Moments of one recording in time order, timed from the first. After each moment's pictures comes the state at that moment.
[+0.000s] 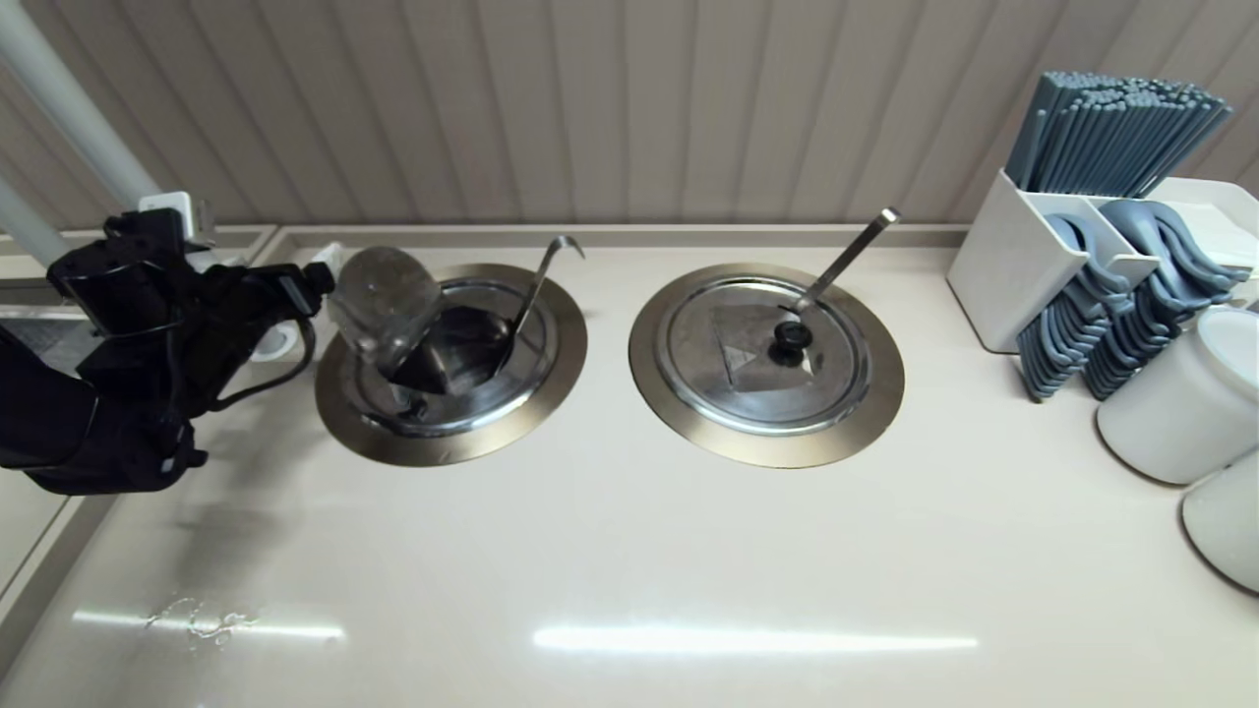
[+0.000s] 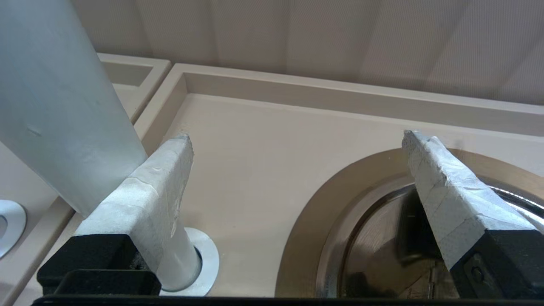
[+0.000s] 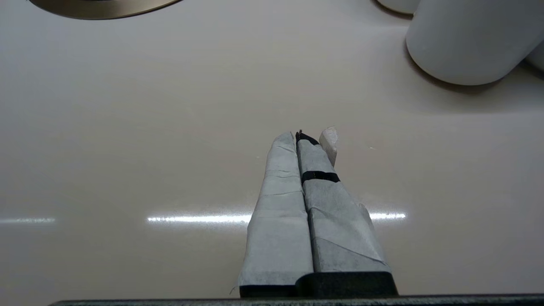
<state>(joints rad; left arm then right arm) 0.18 1.97 -1.06 -1.16 0.04 -0.08 0.00 0.00 -0.03 0.07 -0.01 0.02</state>
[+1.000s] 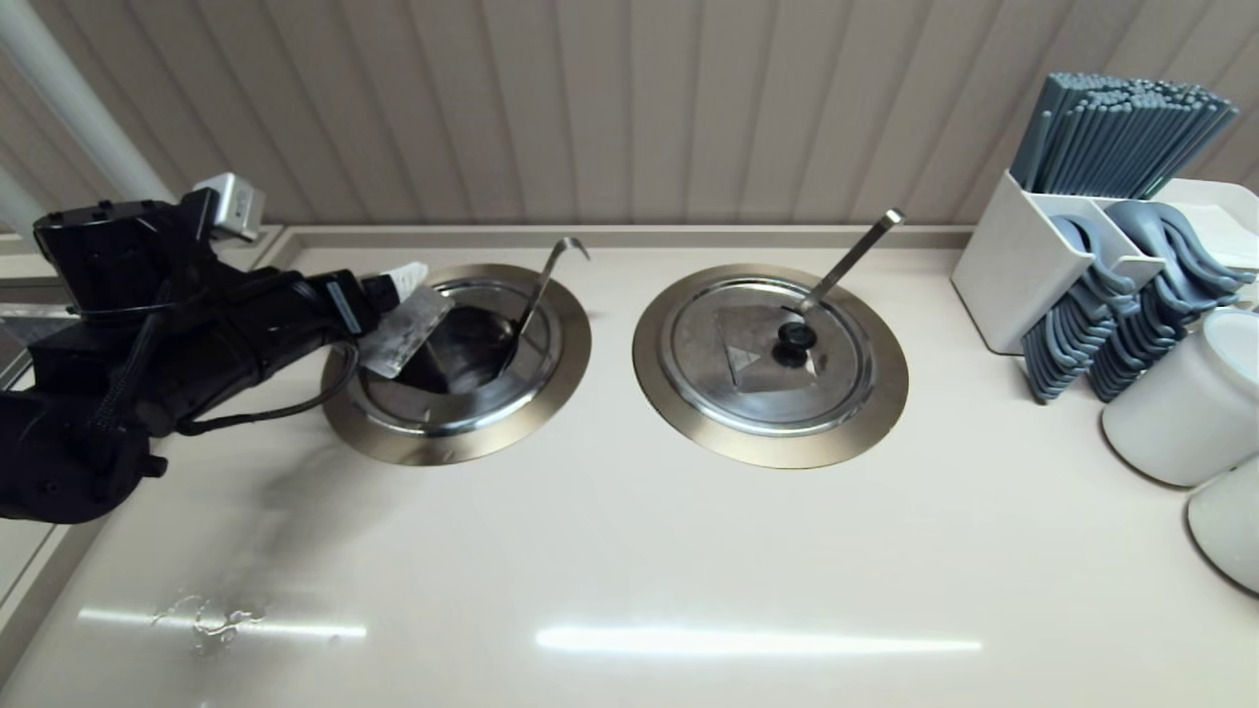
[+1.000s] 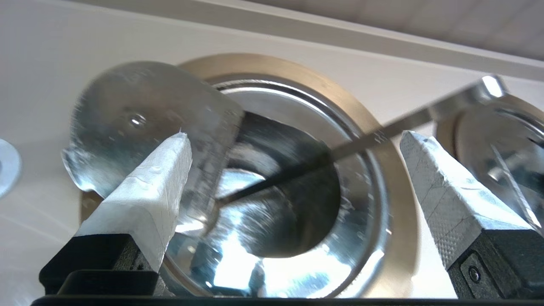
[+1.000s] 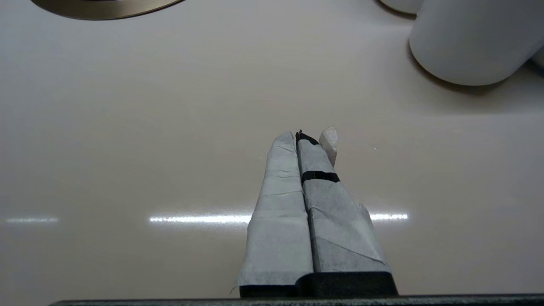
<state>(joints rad) -0.09 1.68 -0.92 -0.76 -0.15 -0.23 0.00 0.00 -0.03 0.08 -0.01 0.02</state>
